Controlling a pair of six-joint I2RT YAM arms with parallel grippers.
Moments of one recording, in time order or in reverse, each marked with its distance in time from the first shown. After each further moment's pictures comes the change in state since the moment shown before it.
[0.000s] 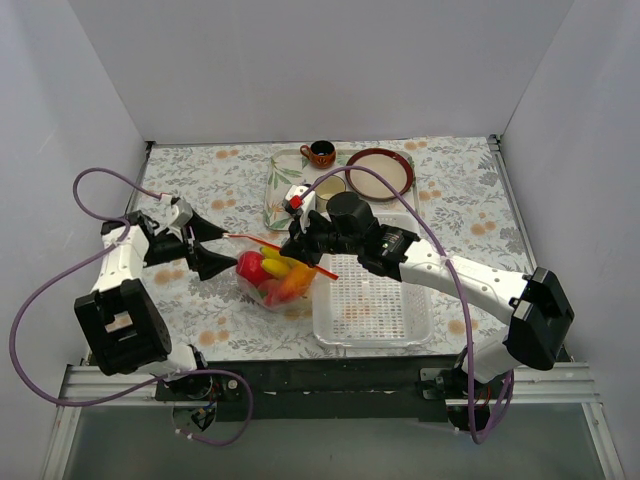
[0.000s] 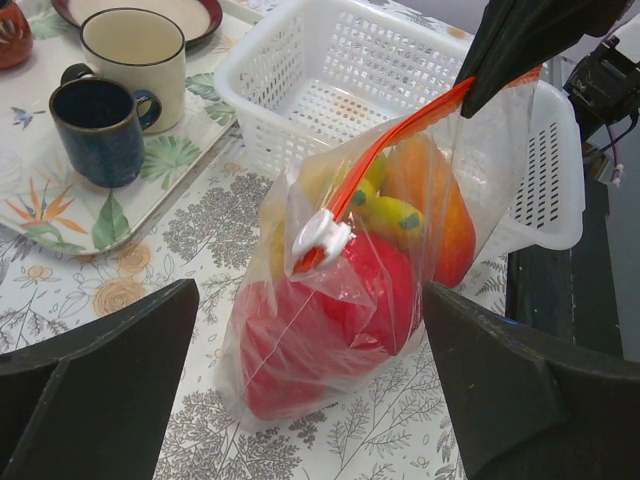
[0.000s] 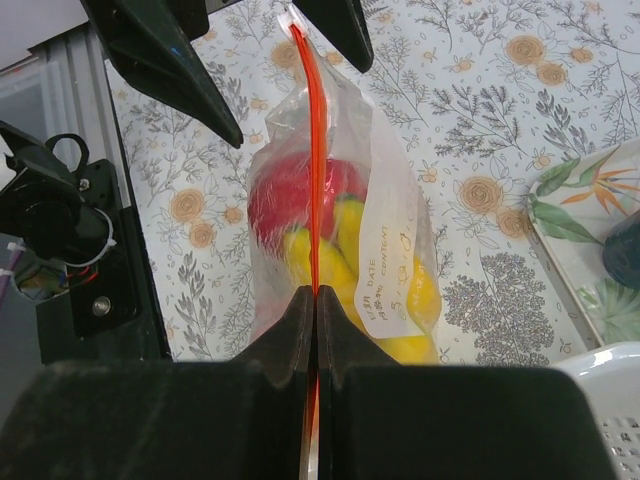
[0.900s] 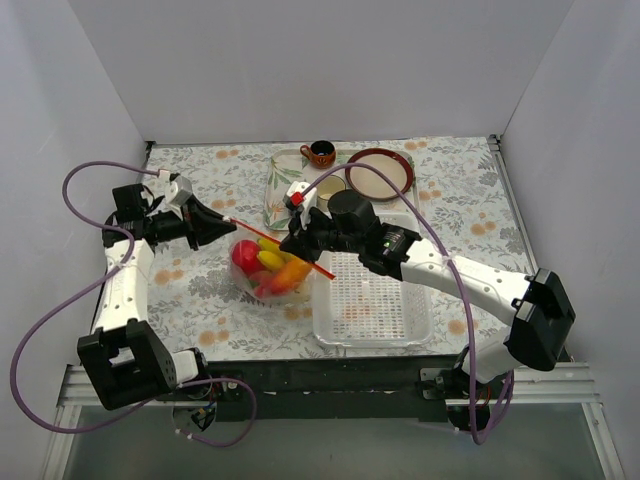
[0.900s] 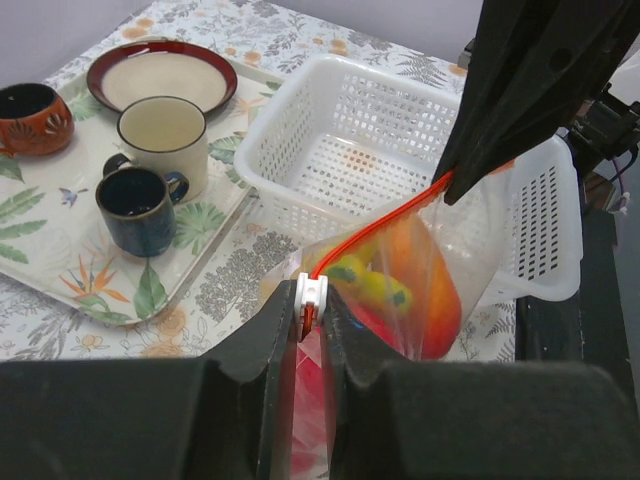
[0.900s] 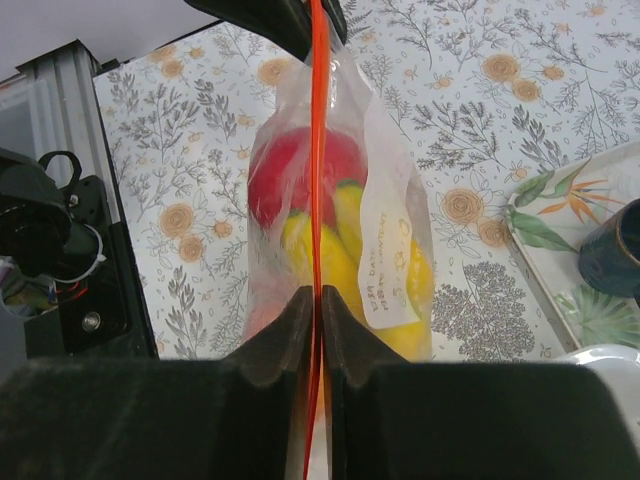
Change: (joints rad) left arm -0.092 -0.185 -0.016 0.681 0.014 -0.795; right arm 0.000 -0.007 0.007 0.011 0.028 -0.002
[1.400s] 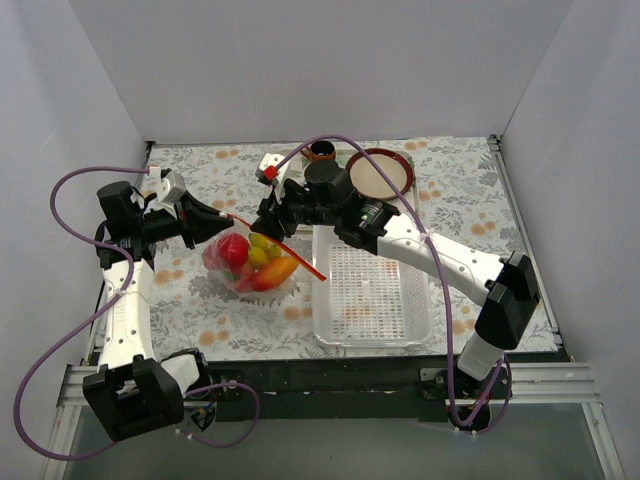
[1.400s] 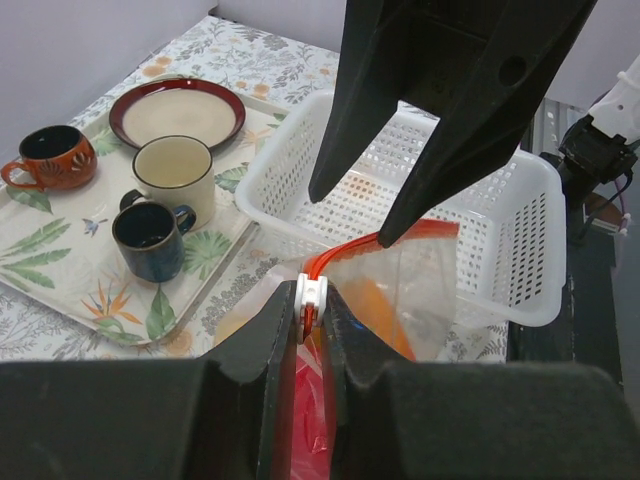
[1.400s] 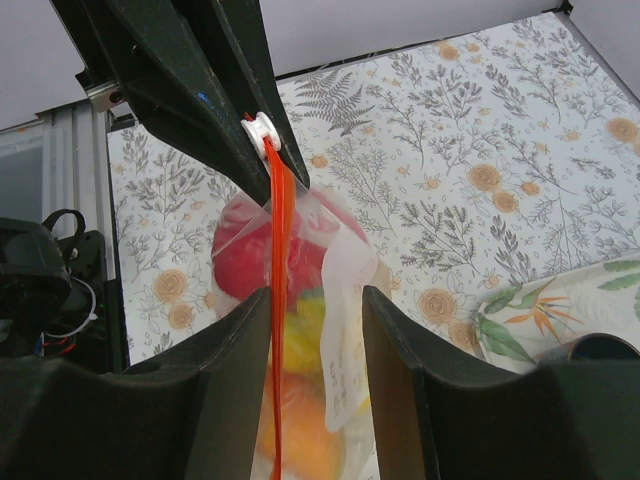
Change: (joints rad) left arm 0.001 -0.170 -0.033 0.266 -0.007 -0.336; right arm -0.005 0.180 0.335 -0.076 -0.052 -0.077
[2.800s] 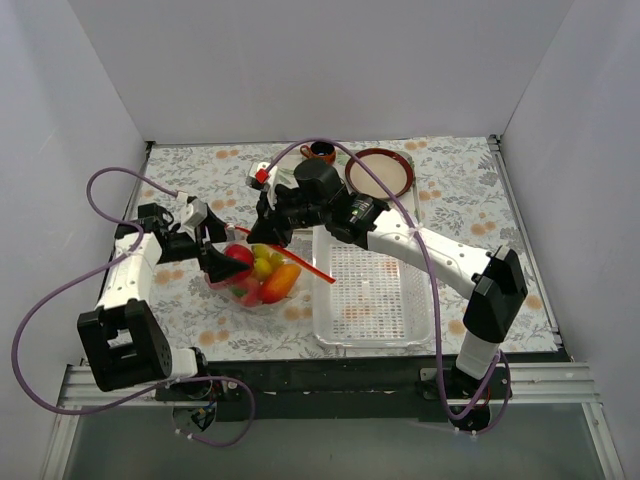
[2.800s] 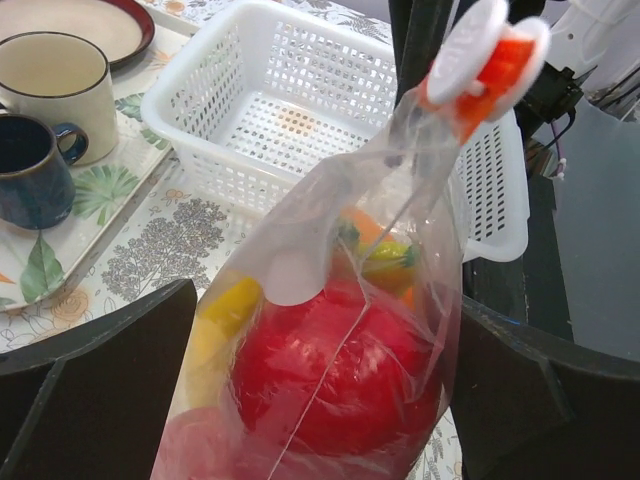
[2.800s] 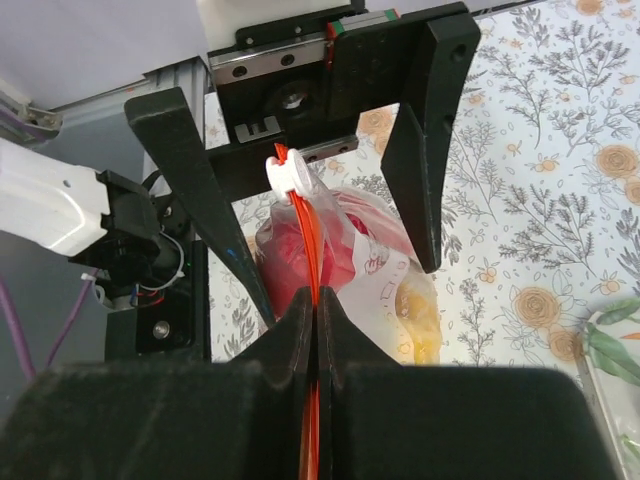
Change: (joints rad) left arm -0.051 0.227 -0.011 -0.678 0.008 0.783; right arm -0.001 0.089 0.084 -0.091 -0.212 0.058
